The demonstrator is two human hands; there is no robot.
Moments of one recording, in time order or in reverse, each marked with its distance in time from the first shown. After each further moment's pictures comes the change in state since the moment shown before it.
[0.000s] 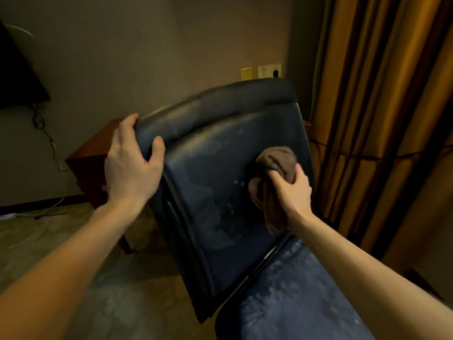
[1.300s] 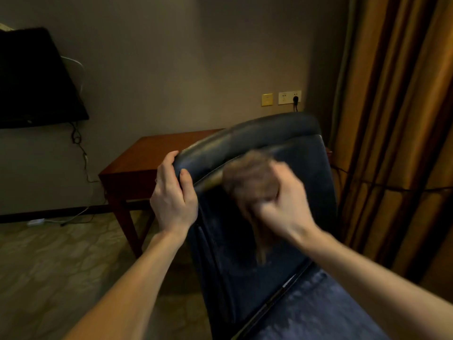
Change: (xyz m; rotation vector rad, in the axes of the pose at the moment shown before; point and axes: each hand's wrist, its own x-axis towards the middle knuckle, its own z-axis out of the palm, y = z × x) left_hand -0.013 -0.003 0.016 -0.151 0.156 -0.087; right_hand -0.037 -0.096 0.019 -0.064 -0.275 -0.773
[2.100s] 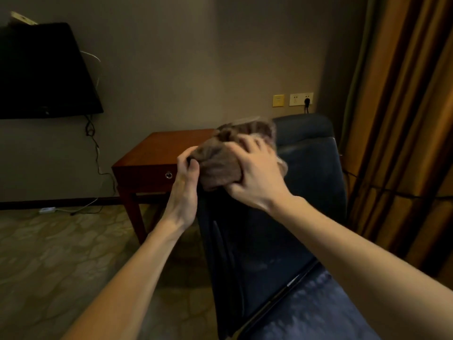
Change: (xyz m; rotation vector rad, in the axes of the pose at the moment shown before) left_hand 0.006 0.002 -0.032 -0.655 -0.427 -0.222; right_hand 0.045 -0.045 0.043 -0.395 -0.166 -0.265
